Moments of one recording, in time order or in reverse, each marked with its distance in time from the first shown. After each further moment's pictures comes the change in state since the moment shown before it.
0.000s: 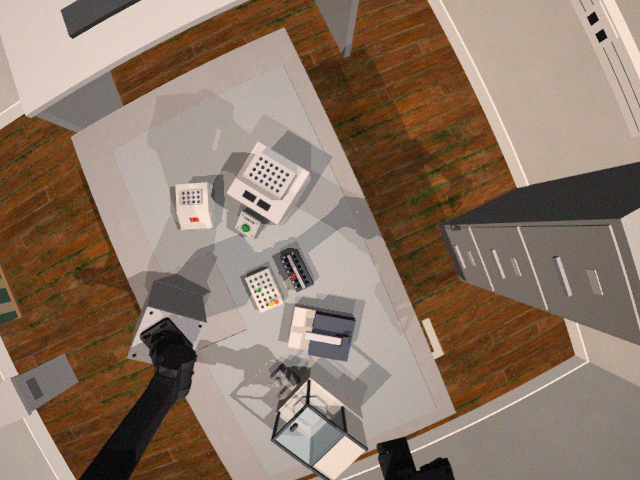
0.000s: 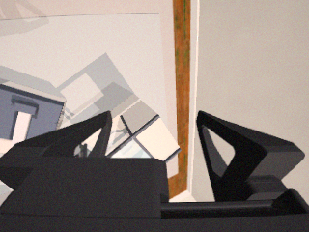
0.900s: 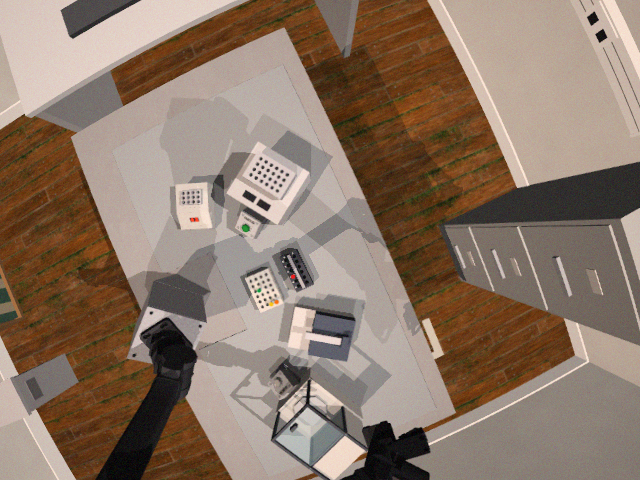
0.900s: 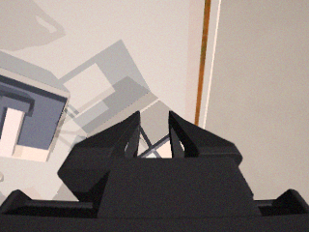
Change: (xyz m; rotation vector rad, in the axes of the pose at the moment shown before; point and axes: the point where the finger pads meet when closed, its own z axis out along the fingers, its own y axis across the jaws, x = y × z) arm 0.035 0.050 0.072 -0.064 0.020 -0.032
